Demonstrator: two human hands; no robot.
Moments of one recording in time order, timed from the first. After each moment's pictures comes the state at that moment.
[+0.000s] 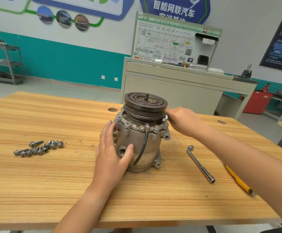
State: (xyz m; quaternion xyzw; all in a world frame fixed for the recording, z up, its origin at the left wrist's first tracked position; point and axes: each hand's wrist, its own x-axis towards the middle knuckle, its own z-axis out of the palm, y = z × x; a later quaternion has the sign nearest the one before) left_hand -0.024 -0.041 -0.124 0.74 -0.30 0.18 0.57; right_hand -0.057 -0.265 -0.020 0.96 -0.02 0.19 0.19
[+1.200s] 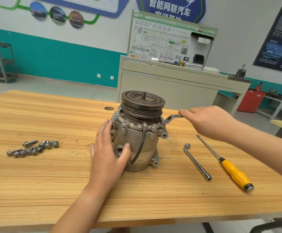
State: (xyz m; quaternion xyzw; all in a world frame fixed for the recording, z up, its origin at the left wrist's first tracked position) left_hand -0.027 -0.041 -0.122 0.76 -0.28 0.18 0.56; right_hand -0.123 -0.267 0.010 0.93 -0.03 0.13 0.34
